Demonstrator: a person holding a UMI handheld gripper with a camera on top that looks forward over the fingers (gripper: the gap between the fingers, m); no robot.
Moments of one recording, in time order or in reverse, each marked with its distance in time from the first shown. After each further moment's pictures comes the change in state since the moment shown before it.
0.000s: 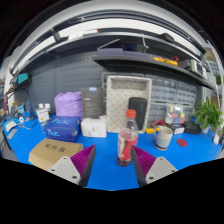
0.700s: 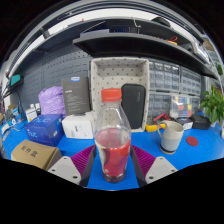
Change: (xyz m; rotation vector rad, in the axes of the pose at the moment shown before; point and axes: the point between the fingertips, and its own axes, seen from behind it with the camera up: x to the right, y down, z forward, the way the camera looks) arm 0.055 0.032 0.132 -0.010 -0.002 0.048
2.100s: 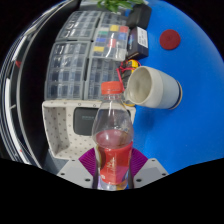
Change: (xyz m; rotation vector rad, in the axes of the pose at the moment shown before) arm 0.071 -0.068 0.065 -0.161 -0.161 1.435
